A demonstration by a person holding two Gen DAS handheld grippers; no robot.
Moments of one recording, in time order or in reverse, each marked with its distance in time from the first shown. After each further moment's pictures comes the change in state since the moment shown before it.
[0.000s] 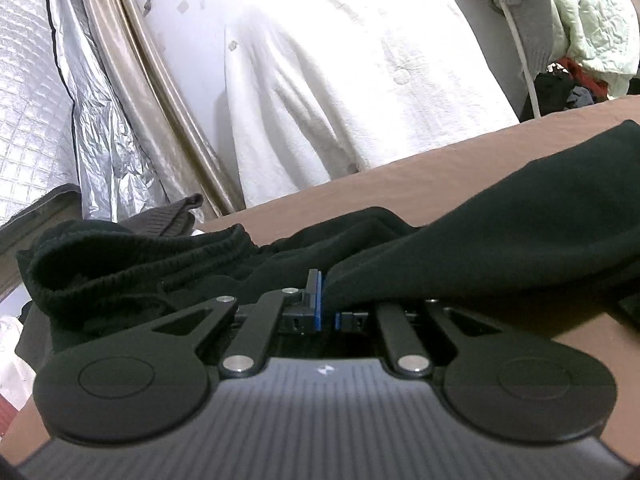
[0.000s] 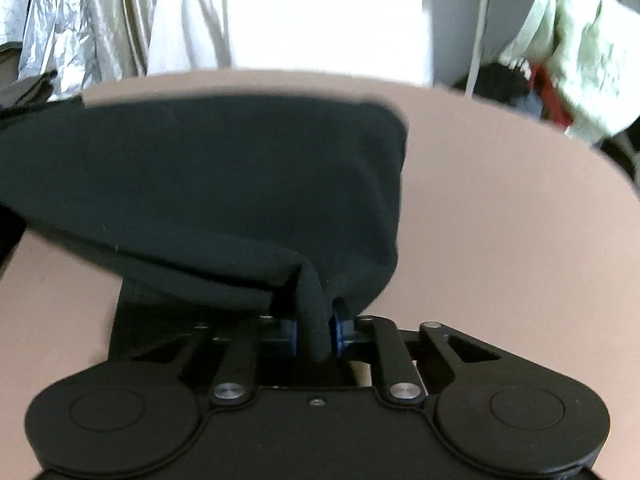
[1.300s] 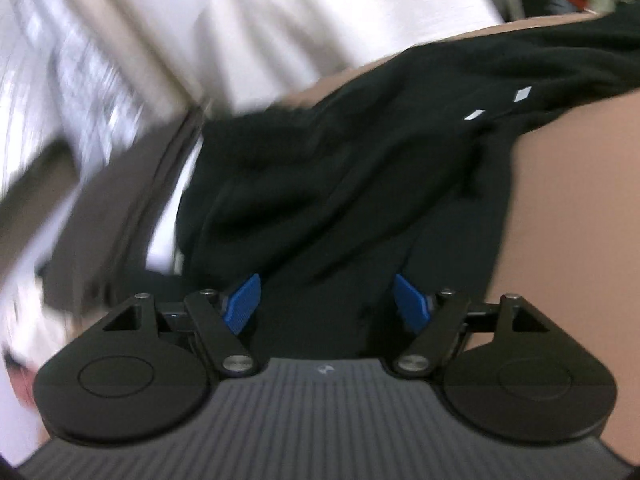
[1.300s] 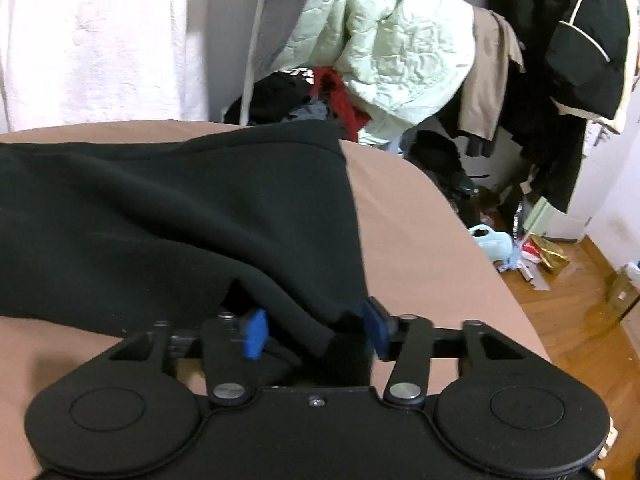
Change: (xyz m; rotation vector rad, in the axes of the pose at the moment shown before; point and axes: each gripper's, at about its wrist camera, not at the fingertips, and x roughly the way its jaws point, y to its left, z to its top) left arm -0.024 0.053 -0.058 0.040 0.336 -0.037; right arm -0.031 -0.211 0.016 0.201 -0.049 -0.473
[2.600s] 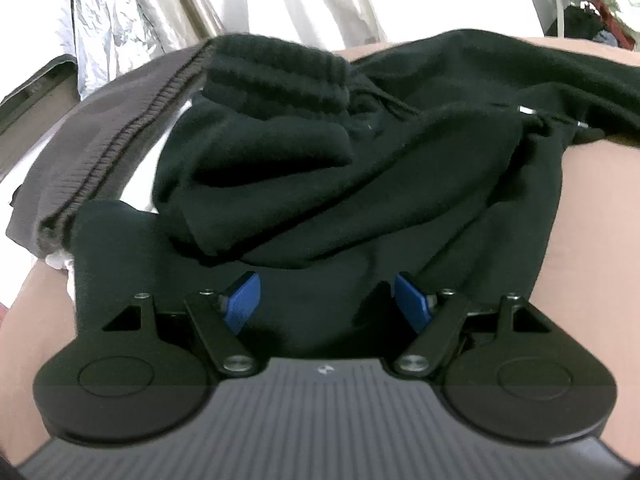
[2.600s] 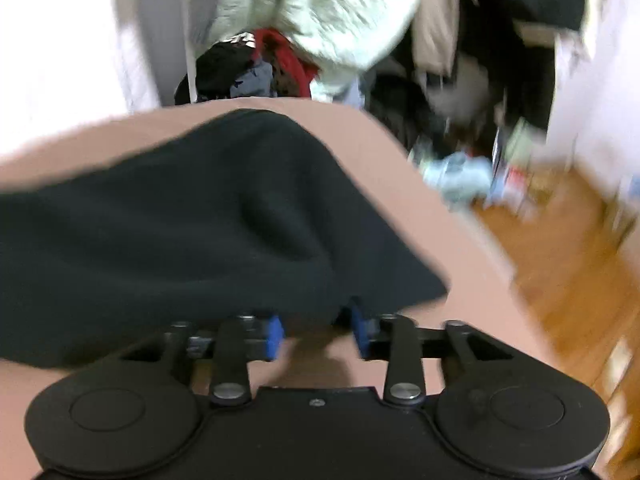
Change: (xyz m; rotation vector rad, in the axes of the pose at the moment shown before) left arm 0.033 0.016 0.007 -0.156 0.000 -0.052; right arm -0.015 -0.054 -0.039 0.268 0.150 0.051
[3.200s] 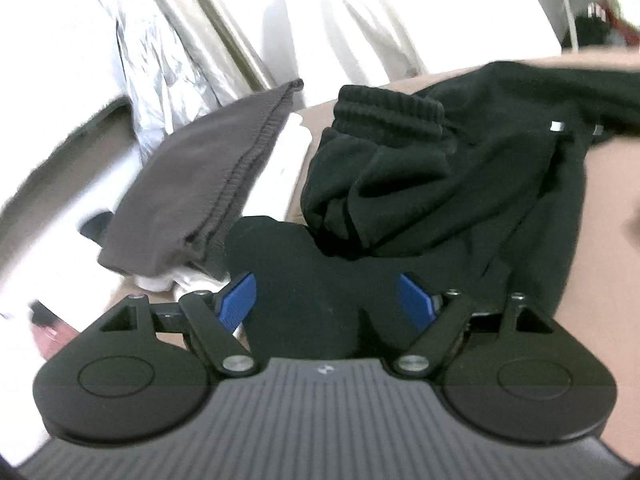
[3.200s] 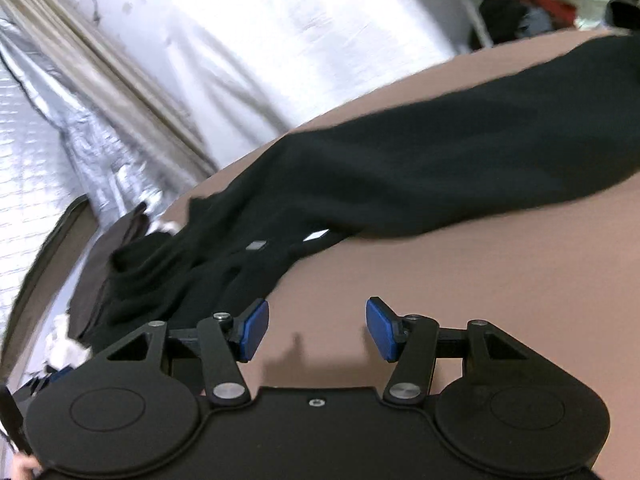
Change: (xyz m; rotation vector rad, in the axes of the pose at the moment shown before) left arm -0.062 0.075 -0.021 0.022 -0.041 0.034; right arm -0.091 0.179 -0.115 -0.038 0.146 0.823
